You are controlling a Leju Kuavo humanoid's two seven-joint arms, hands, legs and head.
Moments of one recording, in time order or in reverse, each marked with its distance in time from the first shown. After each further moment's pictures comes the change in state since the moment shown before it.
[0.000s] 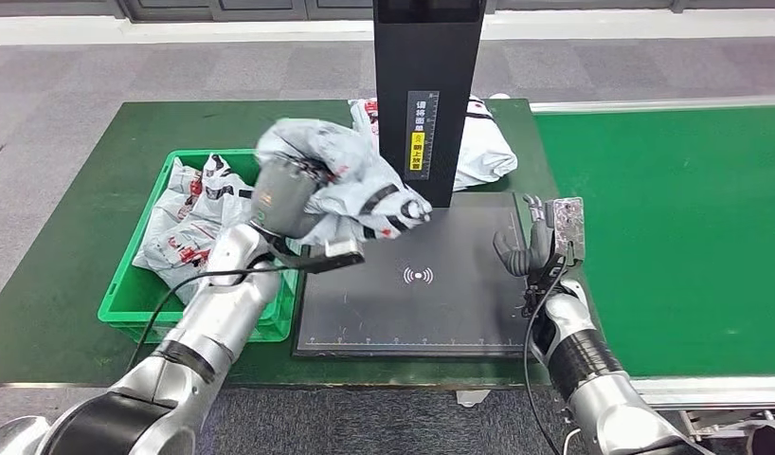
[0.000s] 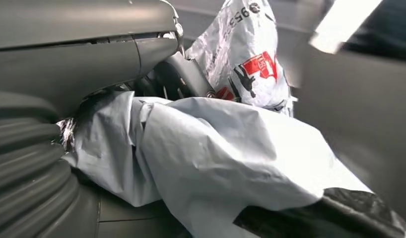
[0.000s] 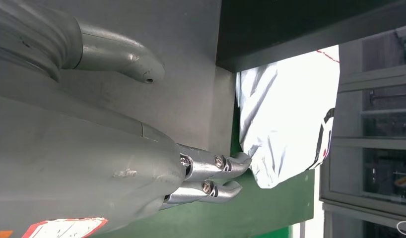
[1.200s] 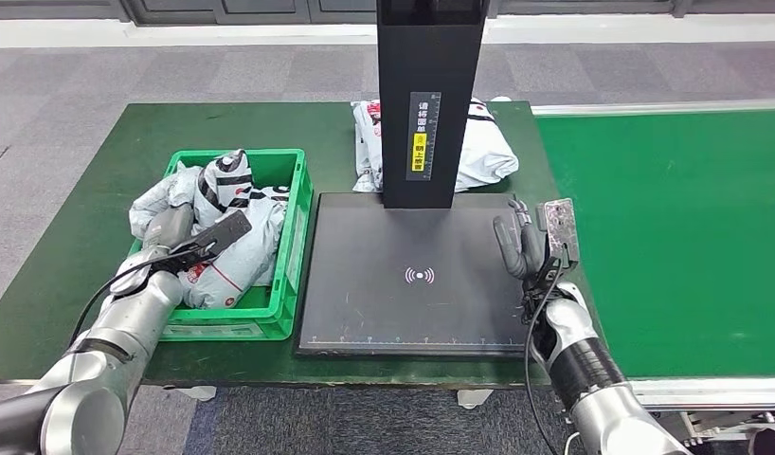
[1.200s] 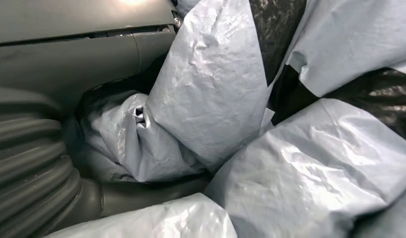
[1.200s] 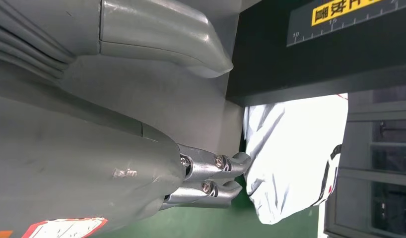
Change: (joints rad) left arm -0.042 0.249 0.325 0.291 -0.130 -0.491 0.420; right arm 0.057 -0.006 0.000 -0.116 0.038 0.079 0.102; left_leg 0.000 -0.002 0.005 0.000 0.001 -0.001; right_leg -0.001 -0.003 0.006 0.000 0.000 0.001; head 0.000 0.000
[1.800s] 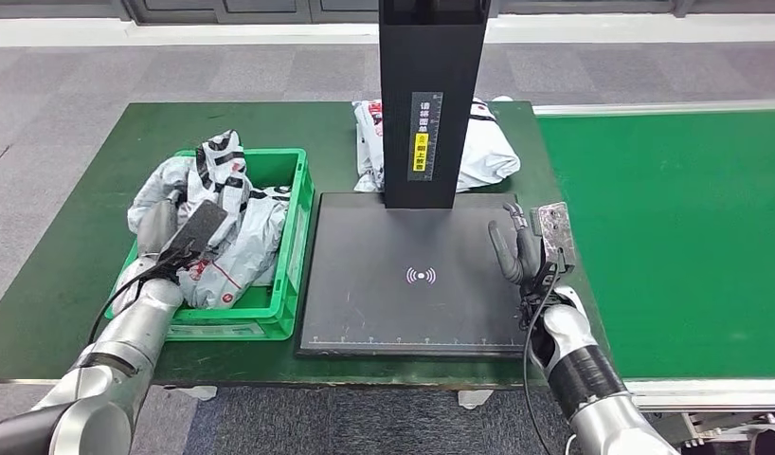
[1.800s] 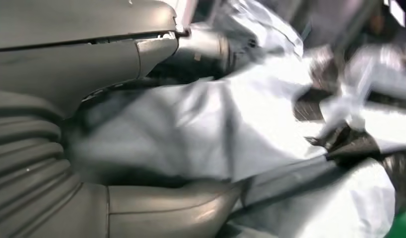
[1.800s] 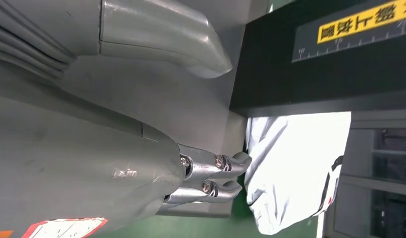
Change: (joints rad) left arm 0.074 -0.007 0.011 -0.097 0.450 0.222 -0.214; right arm 0.043 0.000 0.000 -0.076 0.041 -0.002 0.035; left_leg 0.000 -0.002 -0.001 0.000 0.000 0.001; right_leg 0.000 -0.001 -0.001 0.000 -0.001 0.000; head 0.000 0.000
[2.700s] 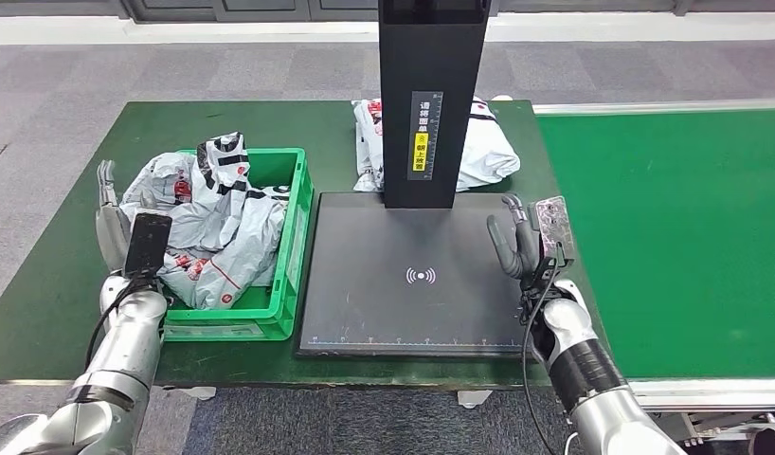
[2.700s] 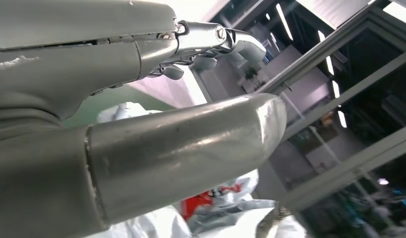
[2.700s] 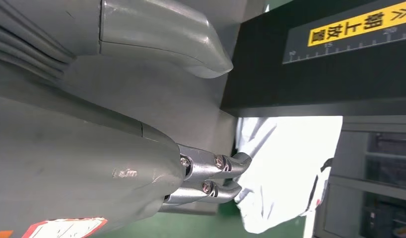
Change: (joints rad) left arm 0.152 0.004 -0.079 -0.288 0.452 0.116 -0.214; right arm -0.027 0.002 0.000 0.015 0.038 0.014 -0.016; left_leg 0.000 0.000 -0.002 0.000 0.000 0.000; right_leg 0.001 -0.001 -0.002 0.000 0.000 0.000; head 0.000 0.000
